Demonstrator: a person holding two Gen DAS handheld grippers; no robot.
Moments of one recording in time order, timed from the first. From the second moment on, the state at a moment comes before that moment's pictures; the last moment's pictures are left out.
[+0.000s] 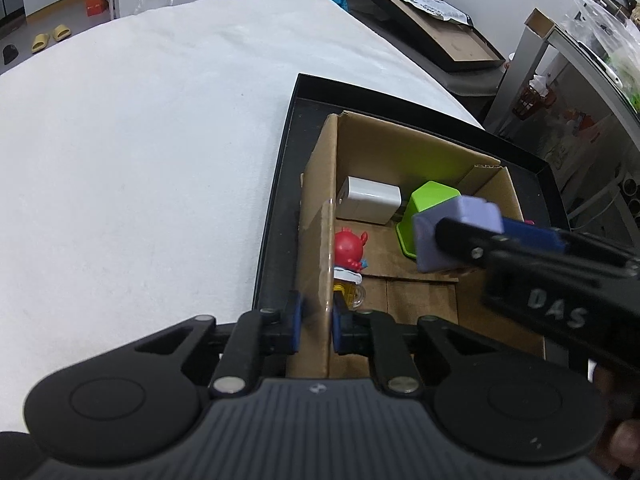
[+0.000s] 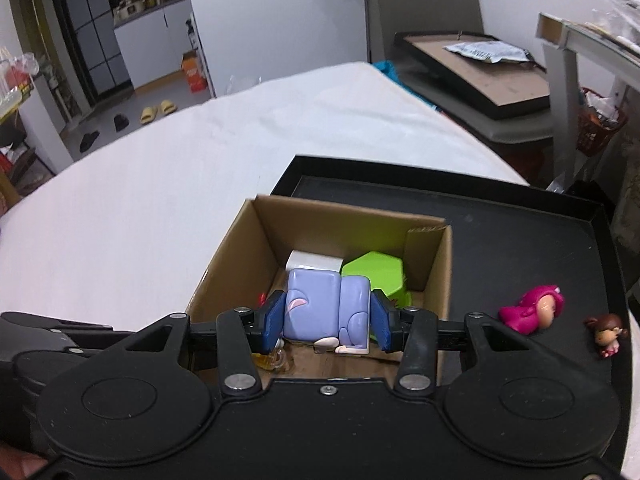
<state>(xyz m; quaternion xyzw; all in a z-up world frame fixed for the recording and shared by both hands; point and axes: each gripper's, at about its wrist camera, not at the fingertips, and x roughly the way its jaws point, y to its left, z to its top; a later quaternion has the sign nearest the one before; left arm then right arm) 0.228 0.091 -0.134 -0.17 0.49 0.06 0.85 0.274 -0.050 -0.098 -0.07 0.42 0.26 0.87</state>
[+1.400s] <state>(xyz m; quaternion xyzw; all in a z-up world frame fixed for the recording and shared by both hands) 0.225 0.084 -0.106 -0.14 0.51 0.10 0.84 0.276 -0.085 -0.080 -0.04 0.38 0.23 0.90</state>
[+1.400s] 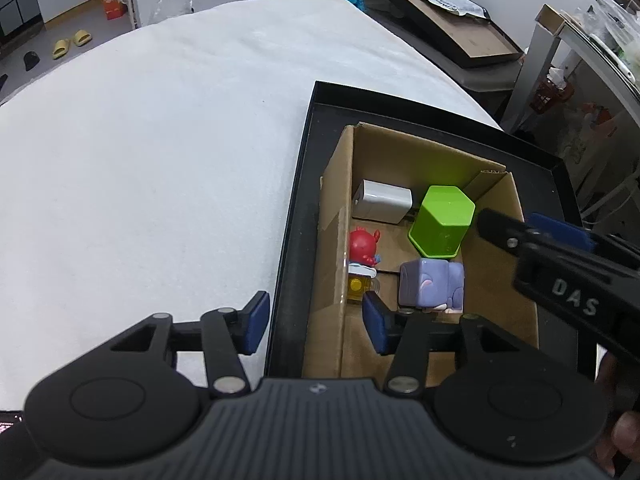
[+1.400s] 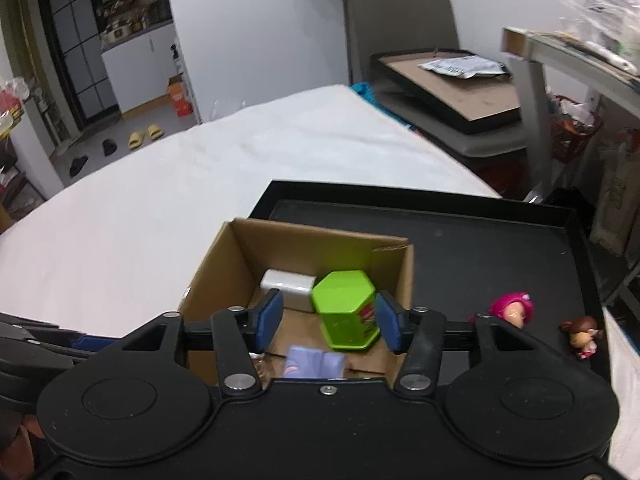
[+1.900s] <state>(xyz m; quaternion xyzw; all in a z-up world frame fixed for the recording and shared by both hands) 0.239 0.050 -0.091 -0.11 0.51 0.11 0.85 0.292 -0.139 -0.086 -0.01 0.36 0.16 0.92</state>
